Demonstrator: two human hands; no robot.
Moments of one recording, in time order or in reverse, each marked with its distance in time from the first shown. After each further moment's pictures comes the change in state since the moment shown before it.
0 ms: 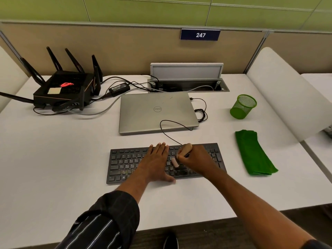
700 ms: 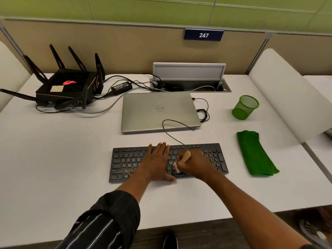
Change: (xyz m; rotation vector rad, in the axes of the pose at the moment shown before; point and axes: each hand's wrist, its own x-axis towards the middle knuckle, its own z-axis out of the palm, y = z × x) left_hand -0.005 -0.003 -0.001 0.016 -0.010 -0.015; right_hand -0.005 -0.005 0.016 -0.051 -0.073 -0.031
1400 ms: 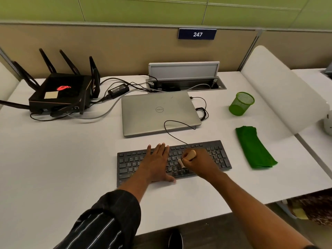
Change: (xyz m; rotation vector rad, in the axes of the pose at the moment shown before) left_hand -0.007 -0.026 -0.008 0.005 -0.057 0.059; right_hand -0.003 -0.016 0.007 0.022 0.110 0.101
